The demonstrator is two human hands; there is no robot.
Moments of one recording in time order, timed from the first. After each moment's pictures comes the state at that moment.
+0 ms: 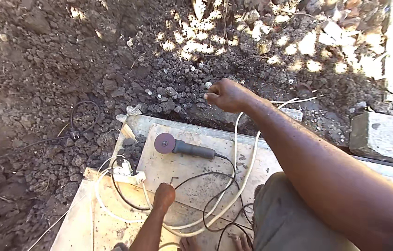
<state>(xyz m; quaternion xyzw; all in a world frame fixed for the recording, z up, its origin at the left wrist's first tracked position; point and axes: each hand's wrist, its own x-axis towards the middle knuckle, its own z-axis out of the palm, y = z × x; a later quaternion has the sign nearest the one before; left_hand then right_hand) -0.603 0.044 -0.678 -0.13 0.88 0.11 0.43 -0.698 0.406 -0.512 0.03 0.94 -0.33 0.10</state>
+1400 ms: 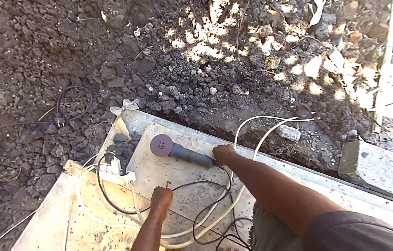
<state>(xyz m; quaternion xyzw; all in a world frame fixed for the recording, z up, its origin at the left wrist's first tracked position) -0.607 0.065 -0.688 -0.29 0.82 0.25 0.42 -0.653 0.350 -0.719 0.05 0.90 -0.02 0.44</state>
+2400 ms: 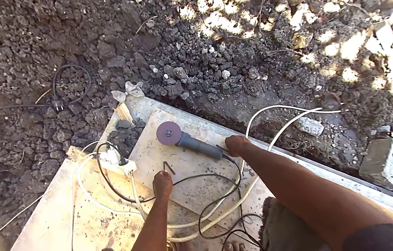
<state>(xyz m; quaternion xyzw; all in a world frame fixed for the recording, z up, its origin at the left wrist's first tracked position) -0.625 0.041 -0.762 -0.26 0.88 0.22 0.32 -0.668 0.364 -0.735 0.04 0.88 -0.01 0.48</state>
